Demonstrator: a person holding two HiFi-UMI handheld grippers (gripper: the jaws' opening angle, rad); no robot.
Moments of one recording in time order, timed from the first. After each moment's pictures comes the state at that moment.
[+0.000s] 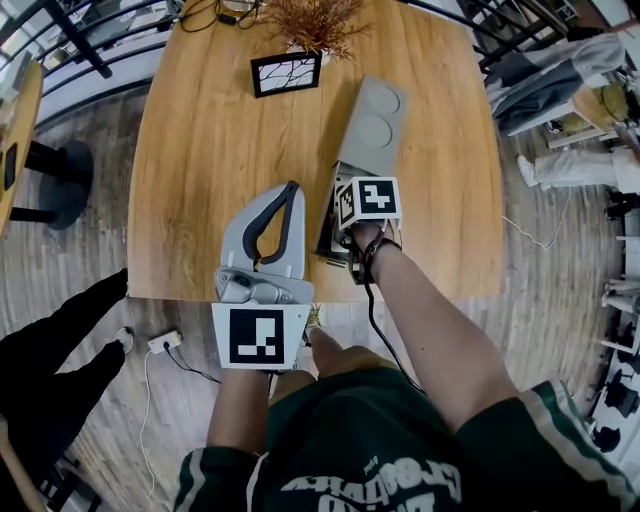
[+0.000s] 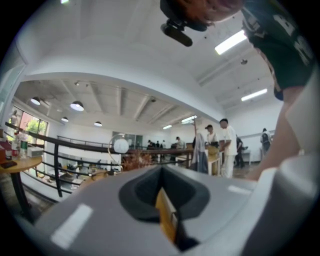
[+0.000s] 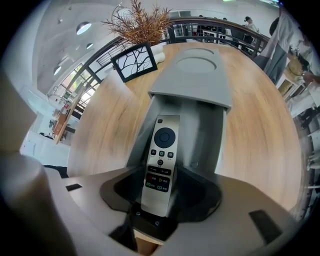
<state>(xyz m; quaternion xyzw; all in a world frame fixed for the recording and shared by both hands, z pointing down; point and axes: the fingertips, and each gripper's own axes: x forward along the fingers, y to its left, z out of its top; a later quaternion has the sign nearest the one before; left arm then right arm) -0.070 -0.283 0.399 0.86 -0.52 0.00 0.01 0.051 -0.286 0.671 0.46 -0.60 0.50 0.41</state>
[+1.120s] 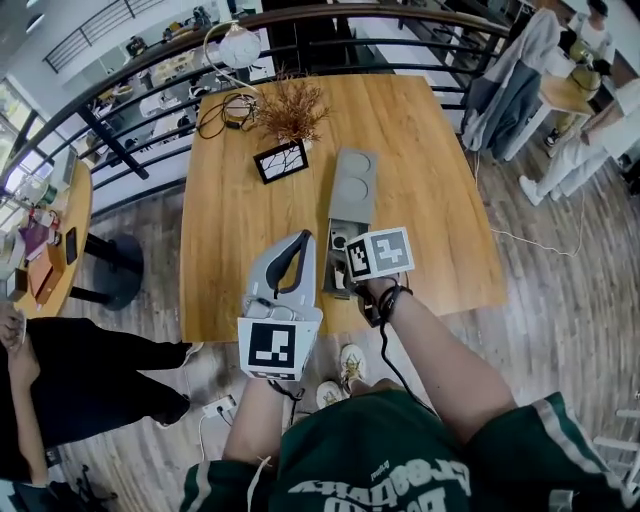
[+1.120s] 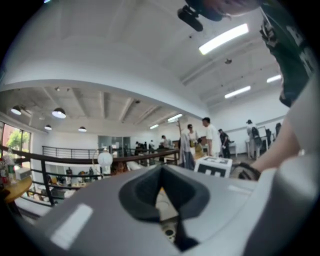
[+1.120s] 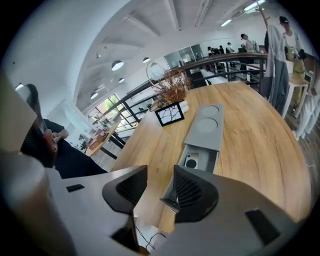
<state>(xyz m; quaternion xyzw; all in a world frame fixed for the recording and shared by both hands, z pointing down) -0.017 -0.229 0.313 0.89 -0.45 0.04 -0.05 0.037 -0.264 0.509 0.45 -0.75 0.43 0.24</state>
